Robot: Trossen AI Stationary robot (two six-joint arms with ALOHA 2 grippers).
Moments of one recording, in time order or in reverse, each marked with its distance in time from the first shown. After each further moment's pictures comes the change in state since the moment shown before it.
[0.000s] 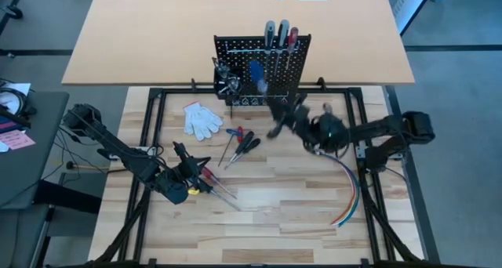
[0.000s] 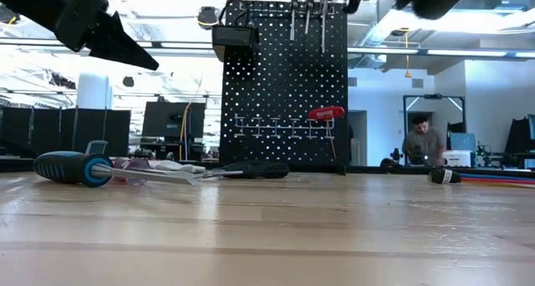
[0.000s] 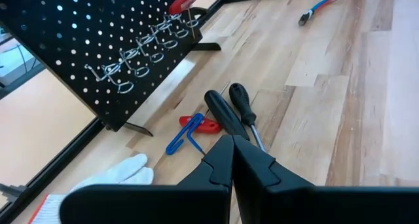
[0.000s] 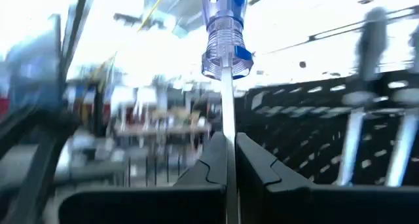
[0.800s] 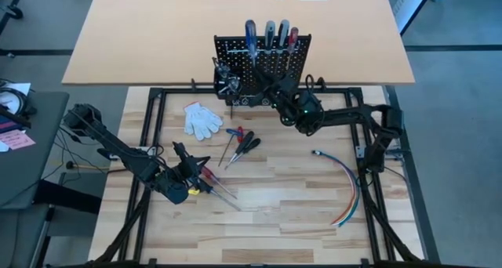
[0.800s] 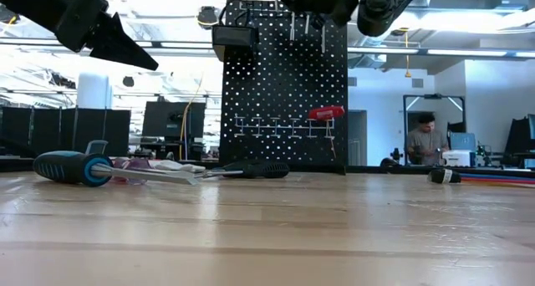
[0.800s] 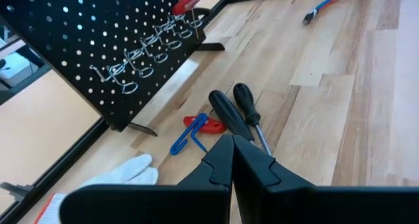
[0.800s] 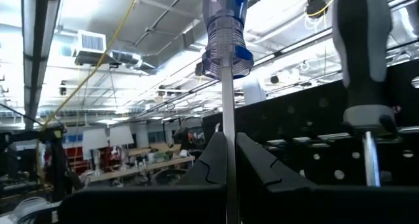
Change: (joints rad) left arm 0.000 0.000 -0.001 -0.009 -0.014 0.000; right arm -0.185 0.281 0.319 0.069 -0.057 0.140
